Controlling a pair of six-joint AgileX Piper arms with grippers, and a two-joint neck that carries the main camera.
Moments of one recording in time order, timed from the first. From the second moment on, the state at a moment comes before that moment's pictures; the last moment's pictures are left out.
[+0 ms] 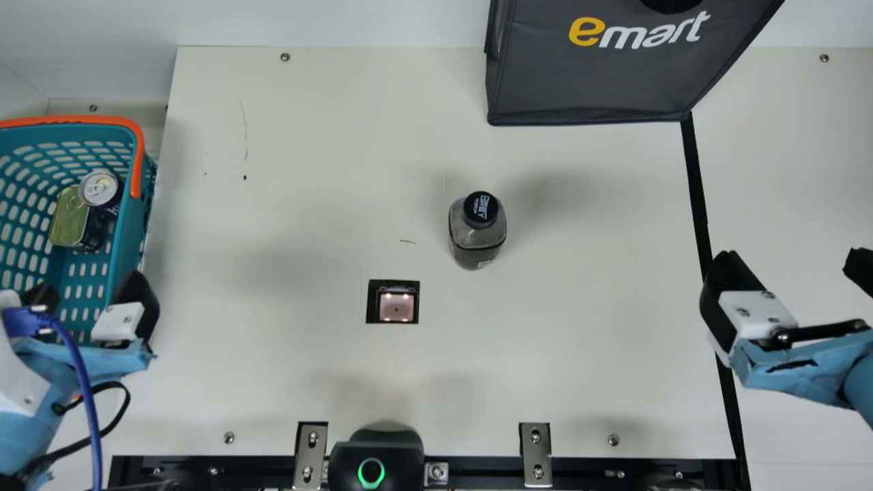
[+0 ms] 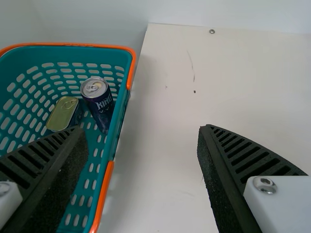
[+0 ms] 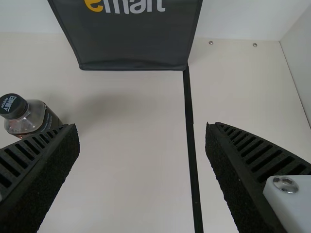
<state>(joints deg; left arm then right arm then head) 5.3 28.3 -28.8 -0.4 39.1 -0.9 0.7 42.6 -69.8 -0.8 69.5 -2.2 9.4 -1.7</state>
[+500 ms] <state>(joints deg) 5.1 28.3 -29.0 -1.3 39.5 0.0 0.7 42.6 -69.8 -0.8 69.5 -2.2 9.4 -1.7</state>
